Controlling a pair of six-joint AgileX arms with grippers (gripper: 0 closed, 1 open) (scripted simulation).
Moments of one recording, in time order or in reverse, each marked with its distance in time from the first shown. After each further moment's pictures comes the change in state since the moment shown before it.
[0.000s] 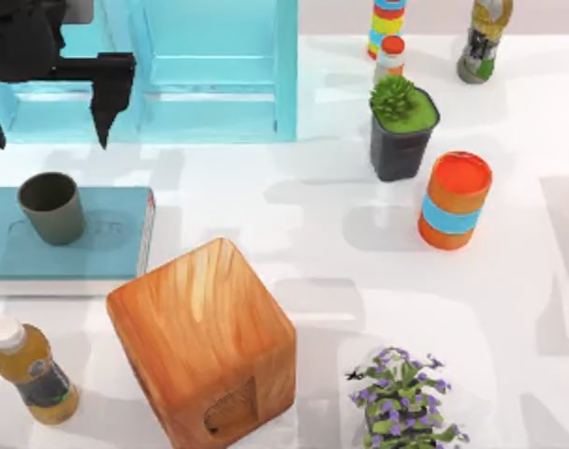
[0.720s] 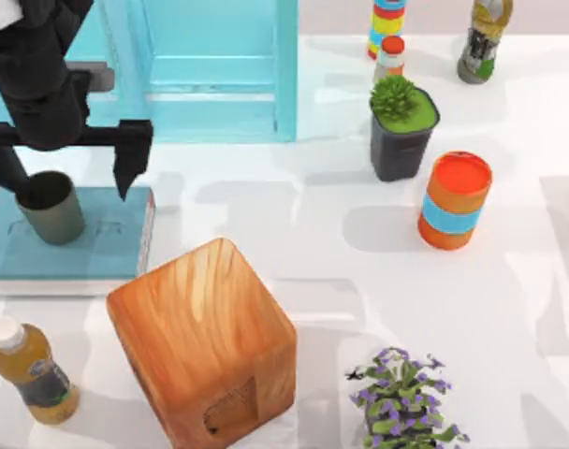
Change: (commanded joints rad) left arm 0.005 0.004 -0.313 0.320 0.000 0.005; right arm 0.000 0.000 0.000 0.000 0.000 0.000
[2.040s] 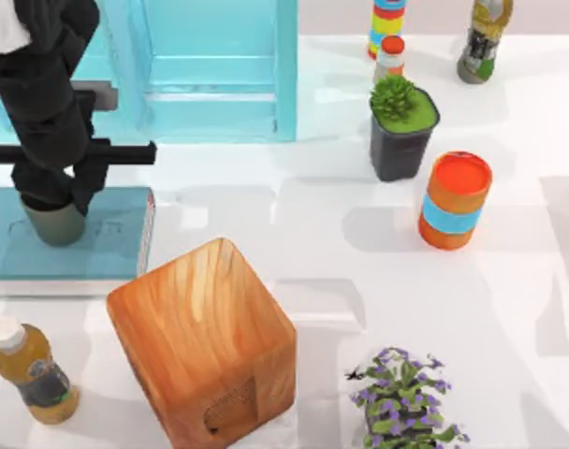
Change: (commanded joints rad) left arm 0.000 0.004 -0.073 0.074 0.000 0.000; right arm 0.000 0.000 0.000 0.000 0.000 0.000
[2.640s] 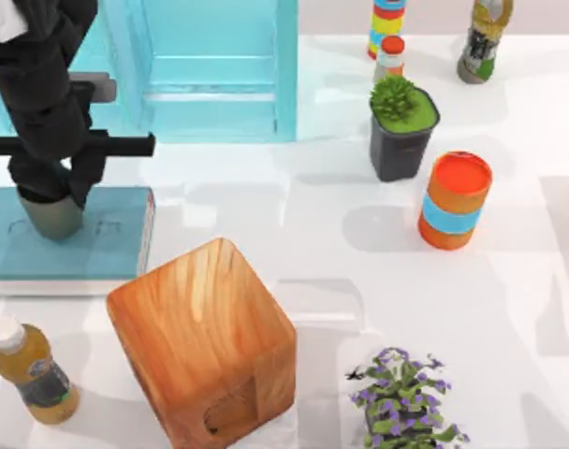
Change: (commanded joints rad) left arm 0.001 -0.004 0.040 -0.040 0.000 -0.002; right arm 0.000 0.000 0.000 0.000 0.000 0.000
